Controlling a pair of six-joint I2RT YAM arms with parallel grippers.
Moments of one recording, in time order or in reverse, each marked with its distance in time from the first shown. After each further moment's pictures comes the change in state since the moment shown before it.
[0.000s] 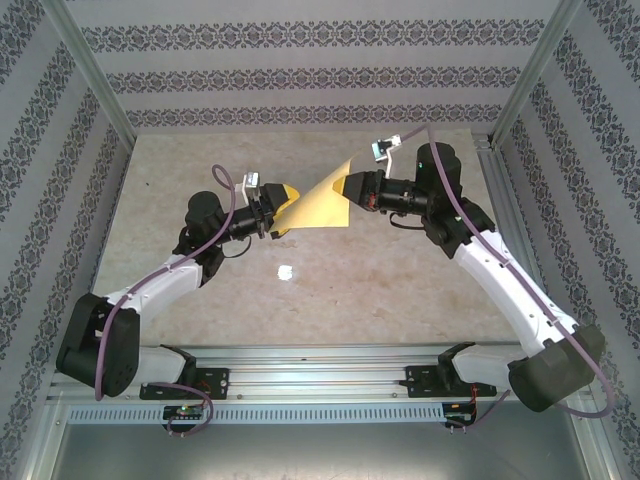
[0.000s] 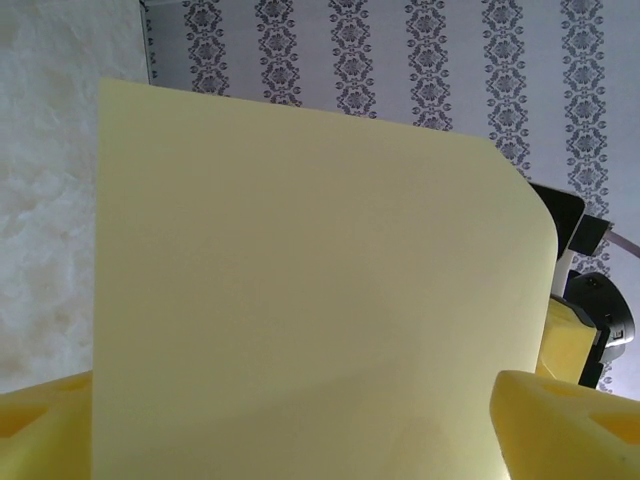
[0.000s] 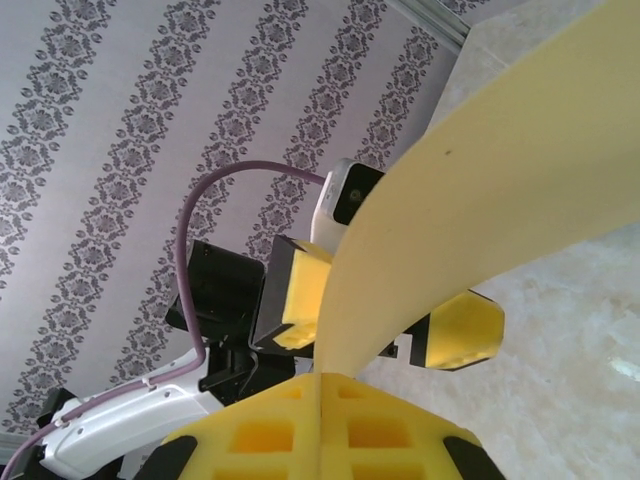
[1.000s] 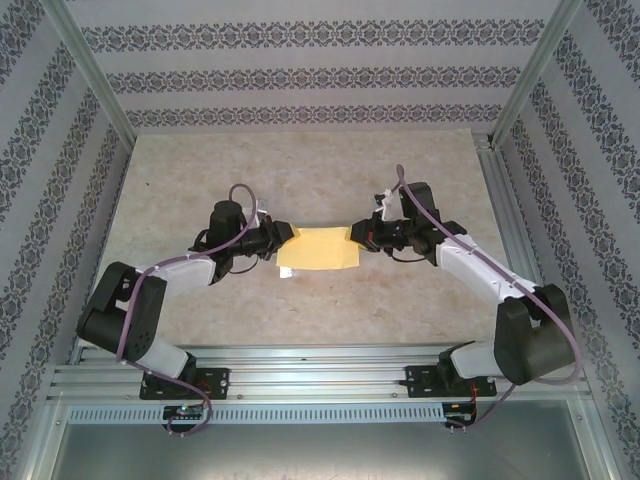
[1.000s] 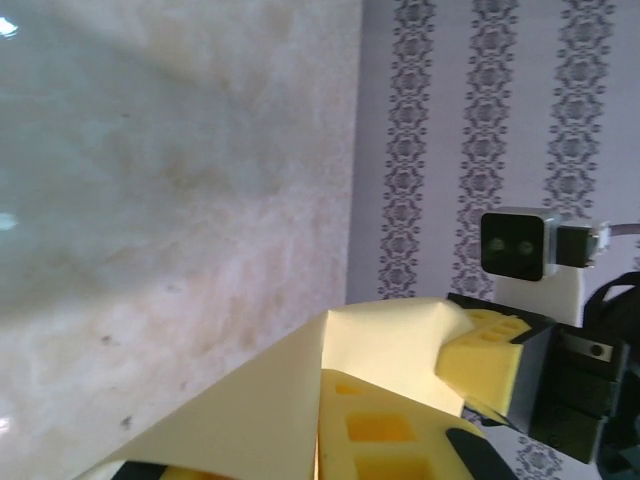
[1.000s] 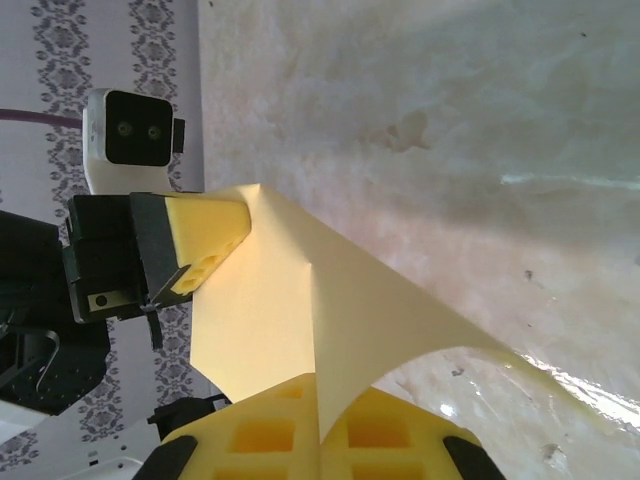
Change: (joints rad) left arm 0.000 0.215 -0.051 -0.228 -0.067 0.308; right arm -0.097 0.155 -0.330 -0.040 -0.010 -0.077
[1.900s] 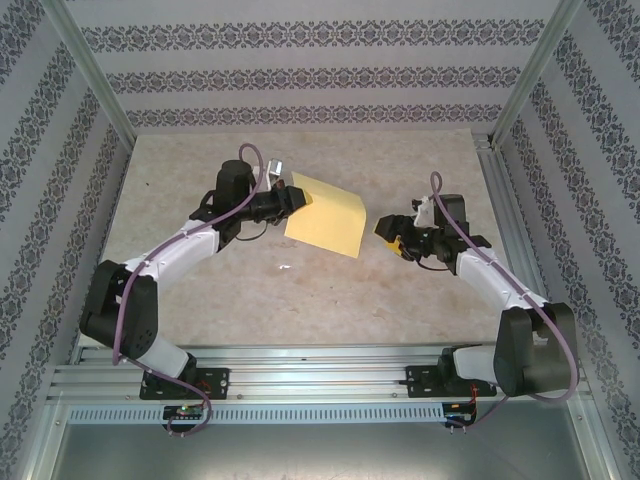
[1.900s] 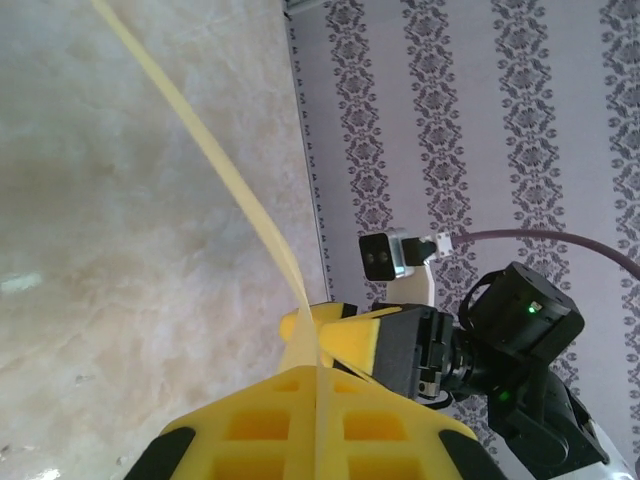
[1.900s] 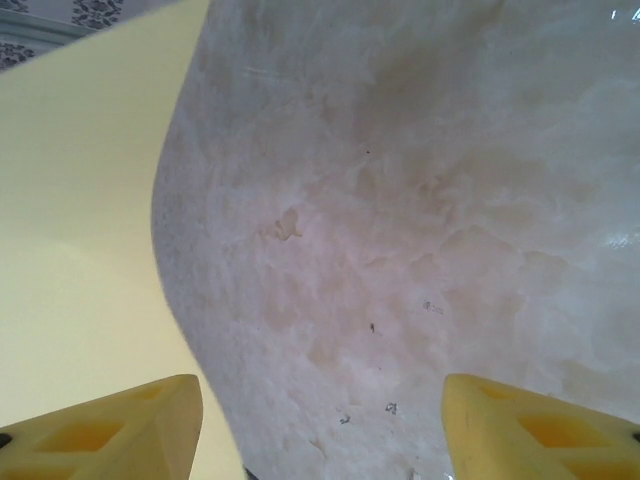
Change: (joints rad) left arm -0.045 -0.002 0.389 -0.321 -0.009 0.185; right arm -0.217 -0.100 -0.136 0.018 0.064 -0.064
